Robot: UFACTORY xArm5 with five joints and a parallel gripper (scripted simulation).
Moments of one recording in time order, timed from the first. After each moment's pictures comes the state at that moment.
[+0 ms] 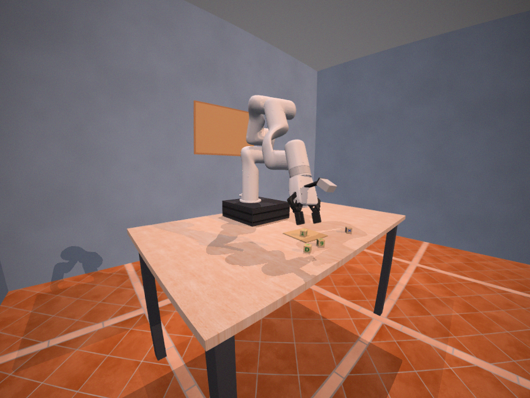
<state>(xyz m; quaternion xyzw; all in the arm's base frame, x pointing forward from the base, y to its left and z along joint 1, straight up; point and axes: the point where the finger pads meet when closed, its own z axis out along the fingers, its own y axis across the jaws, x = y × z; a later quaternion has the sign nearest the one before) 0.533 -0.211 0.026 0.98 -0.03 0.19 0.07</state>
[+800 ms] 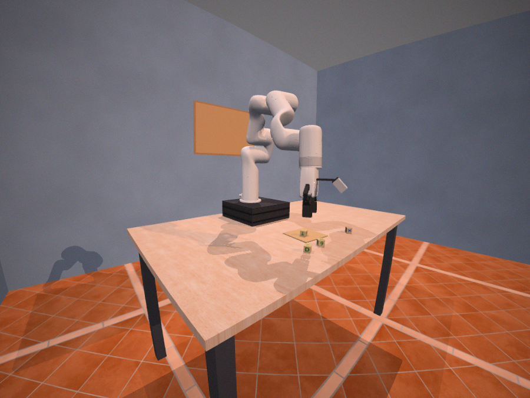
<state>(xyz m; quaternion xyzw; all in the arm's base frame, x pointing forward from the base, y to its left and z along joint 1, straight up) 0.522 -0.191 0.052 0.98 0.19 0.02 0.01</state>
